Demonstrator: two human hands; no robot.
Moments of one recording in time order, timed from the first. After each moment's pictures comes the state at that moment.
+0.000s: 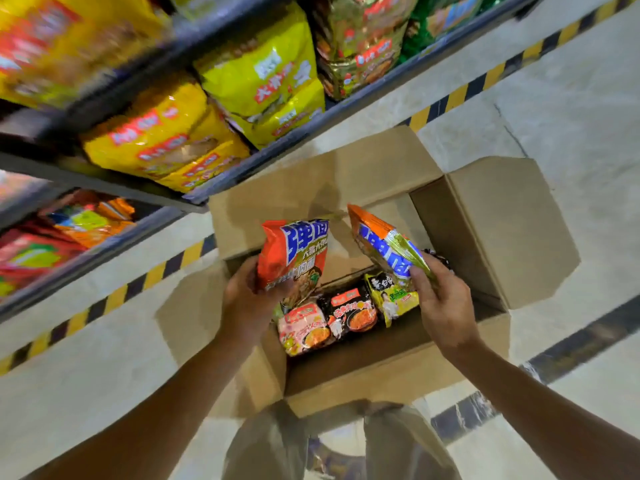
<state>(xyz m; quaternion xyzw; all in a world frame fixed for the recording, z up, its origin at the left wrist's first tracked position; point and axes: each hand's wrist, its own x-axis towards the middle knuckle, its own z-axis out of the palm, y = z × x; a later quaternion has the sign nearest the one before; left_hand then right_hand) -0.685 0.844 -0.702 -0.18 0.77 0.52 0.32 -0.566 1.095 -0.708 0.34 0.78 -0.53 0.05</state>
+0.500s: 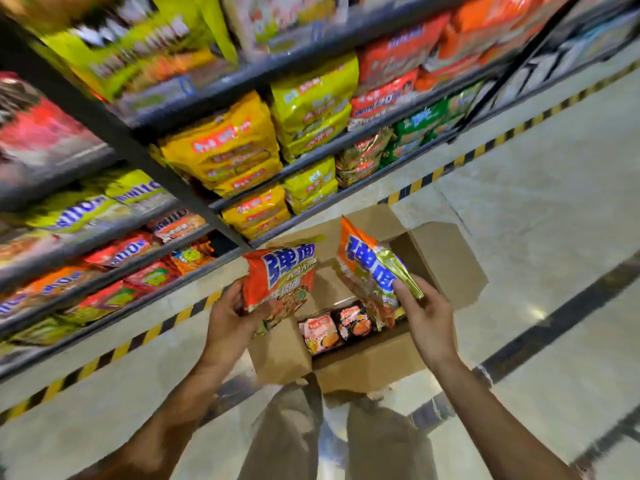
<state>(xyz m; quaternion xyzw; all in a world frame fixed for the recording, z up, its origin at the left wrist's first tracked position) -0.660 0.703 -0.374 -0.08 0.77 0.58 0.25 -0.551 0.971 -0.345 0.37 0.67 -0.64 -0.07</state>
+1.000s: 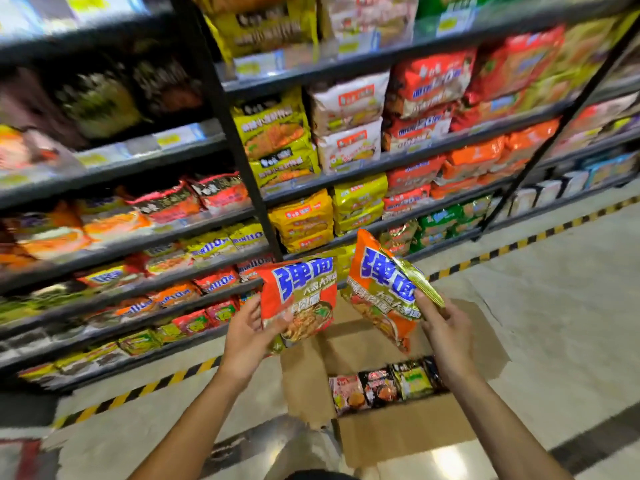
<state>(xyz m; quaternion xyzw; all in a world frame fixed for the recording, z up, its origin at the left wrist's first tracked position) -0.543 0.649 -0.169 -0.07 0.73 0.67 0.12 -0.475 0.938 -0.168 0.27 0.64 -0.71 -0.12</state>
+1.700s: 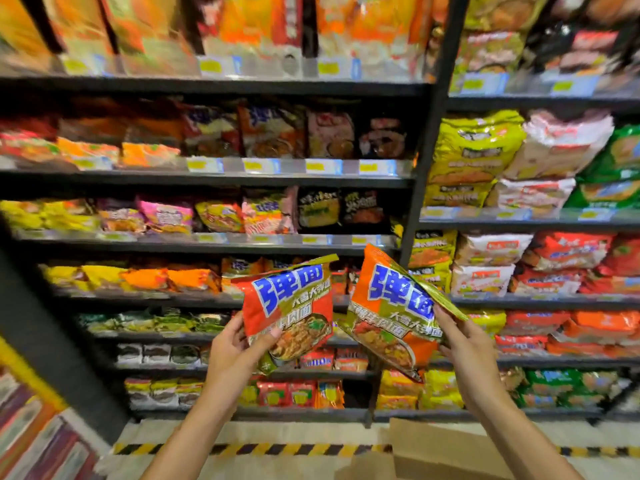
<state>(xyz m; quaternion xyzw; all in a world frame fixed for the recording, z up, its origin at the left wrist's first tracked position) -0.476 0.367 -0.009 -0.08 0.69 0.70 -0.15 -0.520 0.685 0.013 0.06 0.68 -0.73 -0.09</state>
